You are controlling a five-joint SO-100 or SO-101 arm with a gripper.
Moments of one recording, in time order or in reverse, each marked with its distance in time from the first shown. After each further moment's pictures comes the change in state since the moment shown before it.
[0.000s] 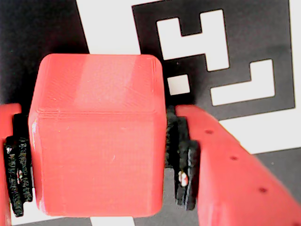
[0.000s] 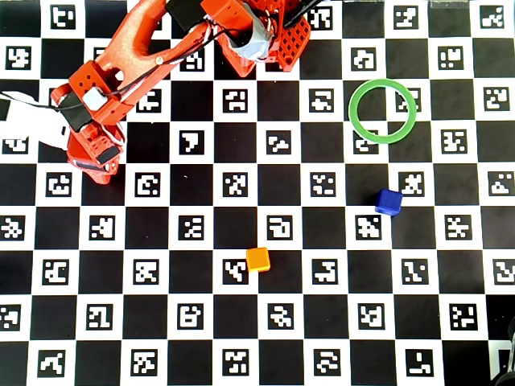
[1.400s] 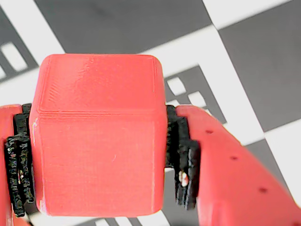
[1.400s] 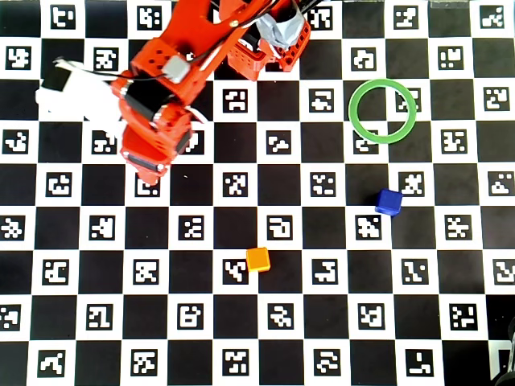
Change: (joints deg) arm -24.2 32.2 3.8 26.8 38.7
